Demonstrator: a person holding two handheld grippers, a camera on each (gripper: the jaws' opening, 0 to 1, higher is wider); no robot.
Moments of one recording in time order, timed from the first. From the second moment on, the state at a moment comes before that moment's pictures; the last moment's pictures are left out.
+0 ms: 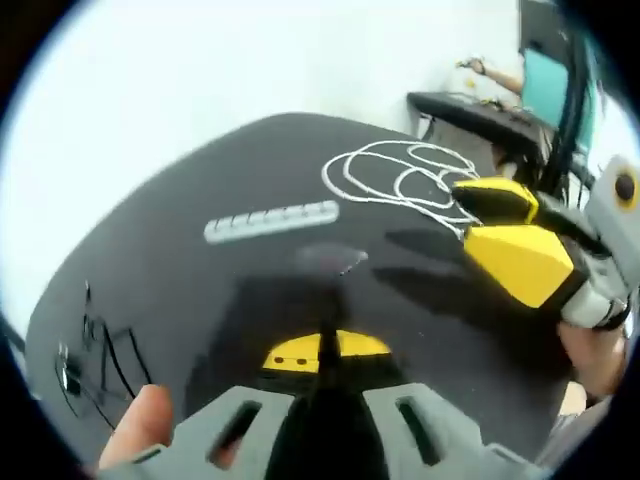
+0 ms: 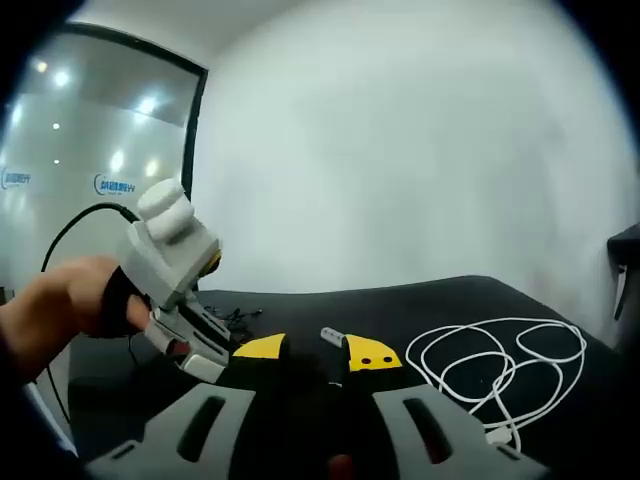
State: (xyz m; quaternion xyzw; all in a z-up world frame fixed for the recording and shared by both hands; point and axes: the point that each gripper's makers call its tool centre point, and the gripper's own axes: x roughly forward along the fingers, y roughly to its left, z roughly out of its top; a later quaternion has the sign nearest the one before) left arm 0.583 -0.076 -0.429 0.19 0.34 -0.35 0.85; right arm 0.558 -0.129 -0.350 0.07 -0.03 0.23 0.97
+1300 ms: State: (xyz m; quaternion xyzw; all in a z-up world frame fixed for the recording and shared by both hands) left arm 0.673 -0.088 -0.431 0.09 0.26 -0.32 0.91; right arm 0.708 -0.109 -0.407 -0.03 0.21 0.19 0.96
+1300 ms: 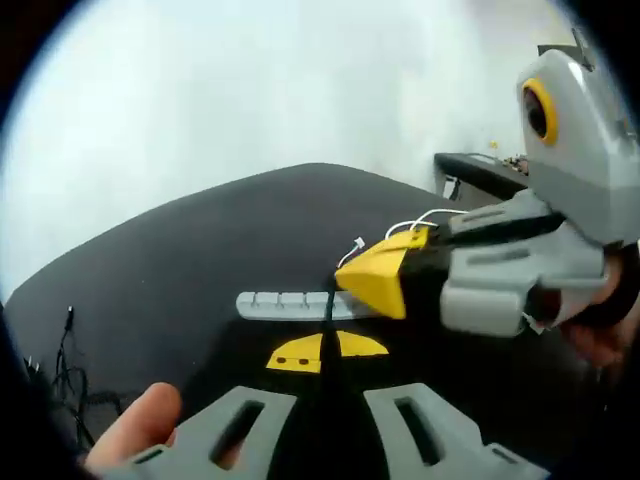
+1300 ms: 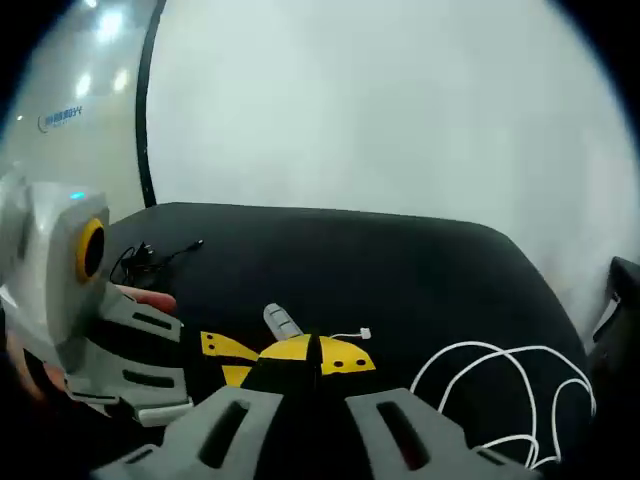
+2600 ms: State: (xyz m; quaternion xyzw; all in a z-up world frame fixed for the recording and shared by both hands) left arm 0.672 -0.089 -0.434 0.04 0.27 -0.37 0.89; right arm 0.696 -0.105 -0.396 -0.11 0.14 0.25 0.95
